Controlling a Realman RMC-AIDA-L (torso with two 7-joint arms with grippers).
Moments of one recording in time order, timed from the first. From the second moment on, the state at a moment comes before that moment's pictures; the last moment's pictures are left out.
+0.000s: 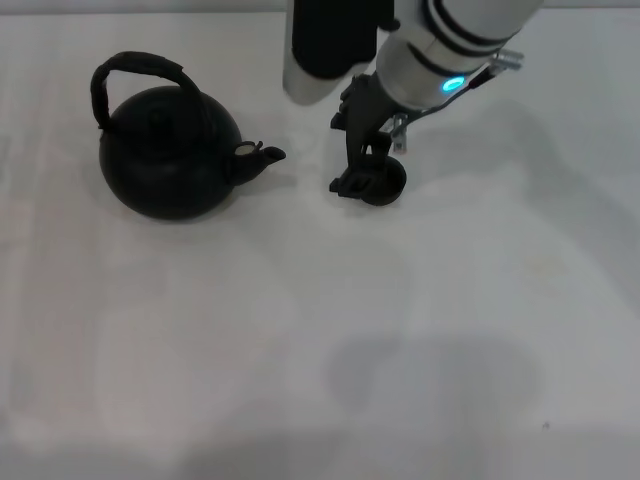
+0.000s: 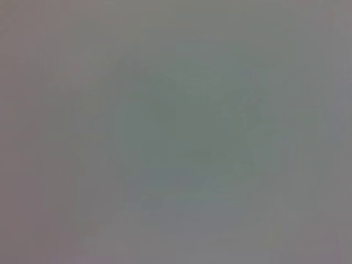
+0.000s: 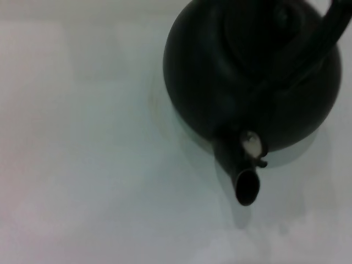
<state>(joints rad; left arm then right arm) -0.34 -2.07 2.34 0.11 -1.19 1.32 -0.28 1.03 2.03 -1.86 -0.92 0.76 1.19 -0.86</state>
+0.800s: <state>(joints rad) -0.33 -2.08 2.35 0.13 -1.18 1.30 -0.28 1.08 2.03 -2.06 -0.82 0.82 1.02 -0.86</state>
